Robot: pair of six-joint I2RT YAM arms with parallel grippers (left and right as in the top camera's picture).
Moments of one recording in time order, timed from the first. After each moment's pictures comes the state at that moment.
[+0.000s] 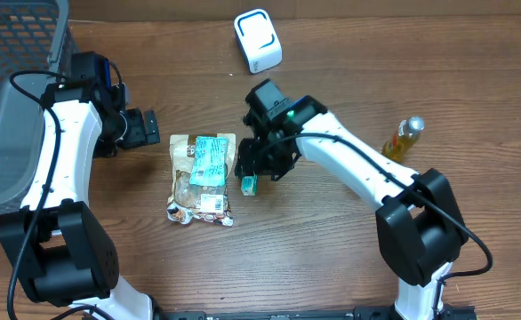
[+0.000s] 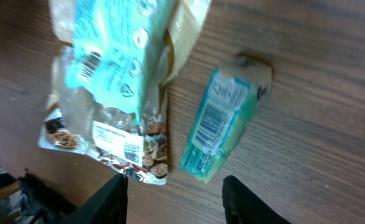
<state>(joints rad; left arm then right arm) 0.15 1.80 1.48 -1.07 0.03 -0.10 0.65 1.99 1.56 -0.93 -0.39 0.48</state>
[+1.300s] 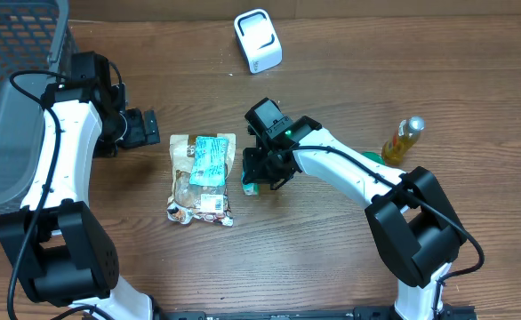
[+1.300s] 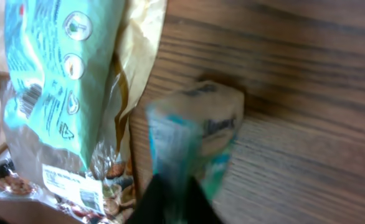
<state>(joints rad) 0.15 1.80 1.48 -1.07 0.03 -0.10 0.66 1.99 1.41 -0.71 -0.31 0.57</state>
